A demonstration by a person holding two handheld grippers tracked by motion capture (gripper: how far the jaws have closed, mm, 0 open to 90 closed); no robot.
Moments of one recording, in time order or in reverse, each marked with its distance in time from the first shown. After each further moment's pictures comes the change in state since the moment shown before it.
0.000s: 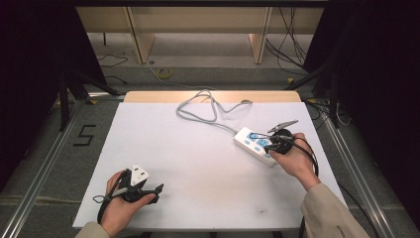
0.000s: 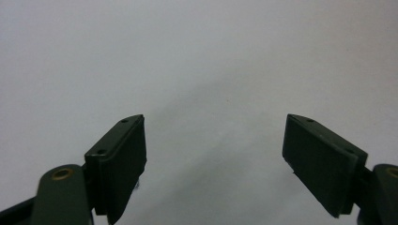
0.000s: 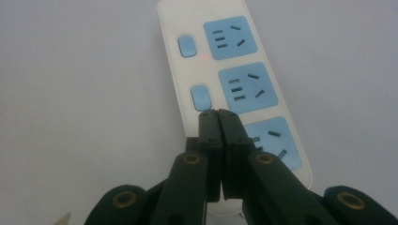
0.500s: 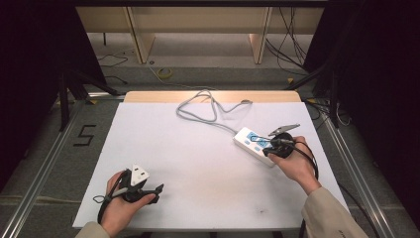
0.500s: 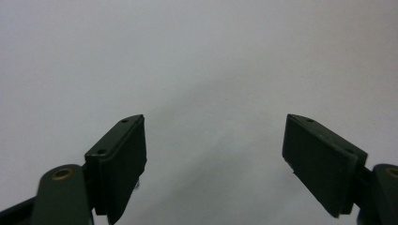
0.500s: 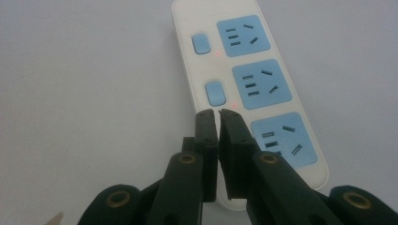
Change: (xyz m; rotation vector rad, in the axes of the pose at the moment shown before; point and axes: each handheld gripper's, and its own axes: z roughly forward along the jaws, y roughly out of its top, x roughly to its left) left arm 0.000 0.000 0.000 0.005 -0.003 0.000; right arm 0.006 -0.009 -0.002 -0.034 0.025 -0.002
